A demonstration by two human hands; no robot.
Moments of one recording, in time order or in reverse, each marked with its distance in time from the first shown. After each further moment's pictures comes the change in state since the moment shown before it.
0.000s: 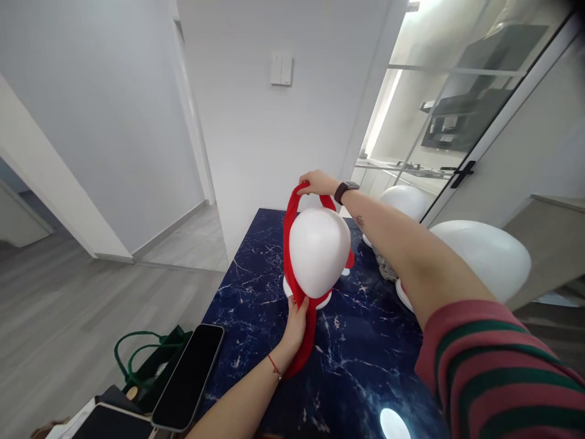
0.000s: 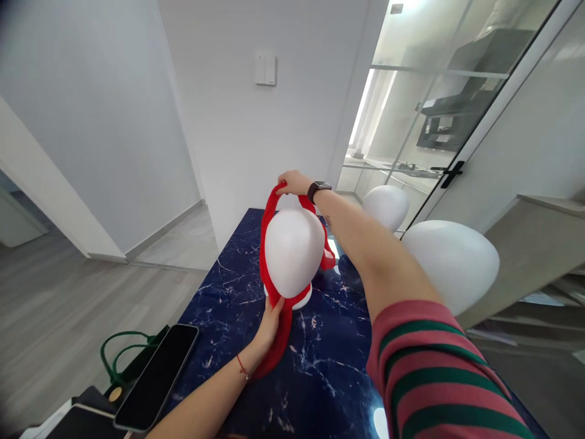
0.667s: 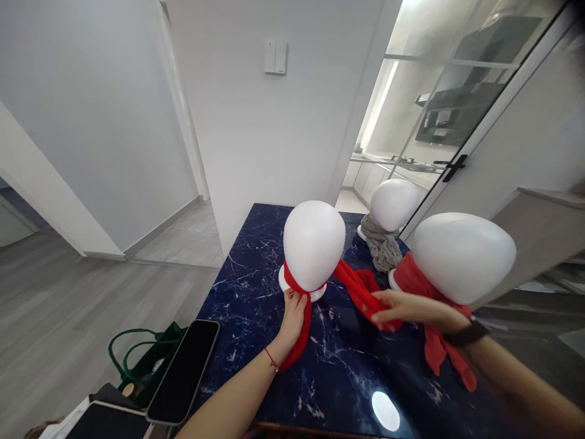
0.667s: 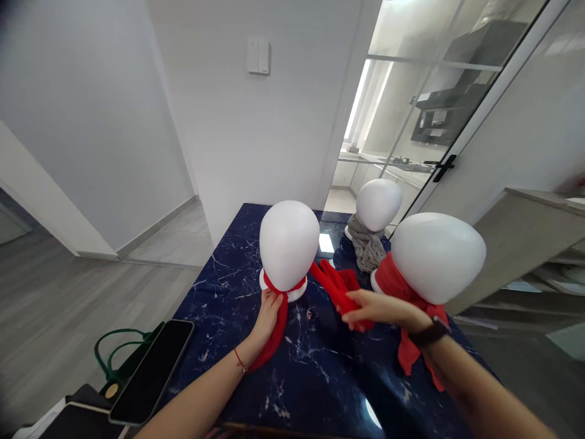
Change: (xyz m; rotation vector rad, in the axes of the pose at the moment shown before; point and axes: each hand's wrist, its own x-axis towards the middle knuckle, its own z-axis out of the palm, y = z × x) left_hand 0.004 -0.013 -0.001 0.110 -0.023 0.040; right_hand -0.317 -0.017 0.084 0.989 -0.584 0.517
